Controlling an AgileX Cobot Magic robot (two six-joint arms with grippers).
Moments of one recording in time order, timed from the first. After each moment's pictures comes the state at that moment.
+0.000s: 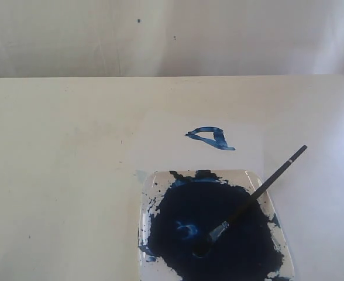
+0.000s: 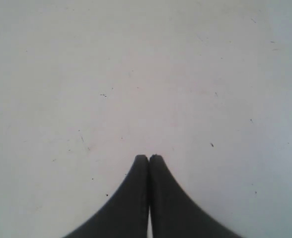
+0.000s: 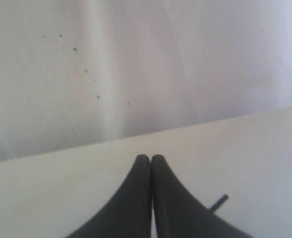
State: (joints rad) left arm -0.05 0.00 0.03 -0.10 0.50 0.13; right arm 0.28 0.19 -0.24 0.28 0.14 -0.02
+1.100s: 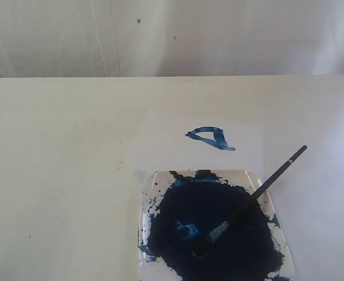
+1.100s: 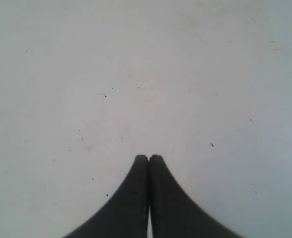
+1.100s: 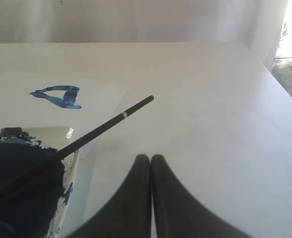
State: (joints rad) left arm -0.05 0.00 0.03 -0.10 0.50 0.13; right arm 0.18 0.01 0.00 0.00 0.33 -0.03
